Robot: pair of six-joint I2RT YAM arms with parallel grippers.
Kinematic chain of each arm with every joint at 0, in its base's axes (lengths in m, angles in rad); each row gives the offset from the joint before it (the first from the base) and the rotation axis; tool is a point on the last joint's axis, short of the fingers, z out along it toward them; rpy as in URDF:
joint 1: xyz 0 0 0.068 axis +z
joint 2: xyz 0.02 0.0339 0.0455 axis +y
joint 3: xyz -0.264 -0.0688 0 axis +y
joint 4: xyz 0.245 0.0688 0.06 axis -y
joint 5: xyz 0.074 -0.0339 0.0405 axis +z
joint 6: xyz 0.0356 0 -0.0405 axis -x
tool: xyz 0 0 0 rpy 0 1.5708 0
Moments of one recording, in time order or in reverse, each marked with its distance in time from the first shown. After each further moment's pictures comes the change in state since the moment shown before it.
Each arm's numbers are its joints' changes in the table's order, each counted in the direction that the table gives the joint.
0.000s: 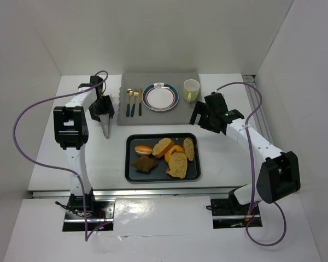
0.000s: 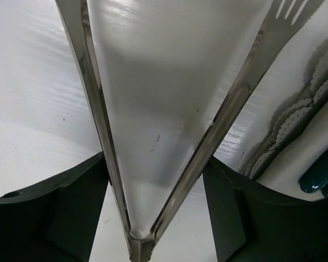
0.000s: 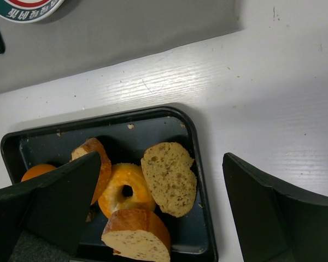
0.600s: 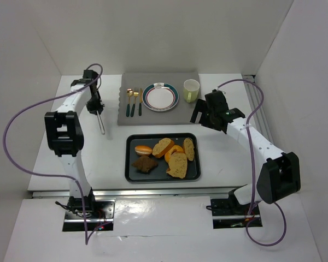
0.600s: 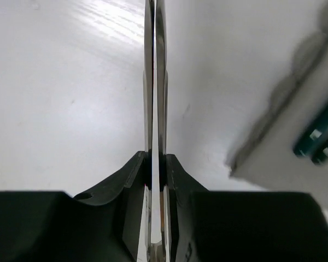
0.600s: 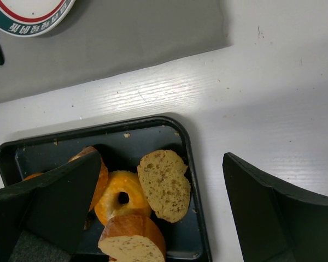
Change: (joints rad) left arm 0.004 -0.110 0.024 -0.014 0.093 -0.019; right arm 0.000 -0.002 -0.030 -0.012 -0.048 0.022
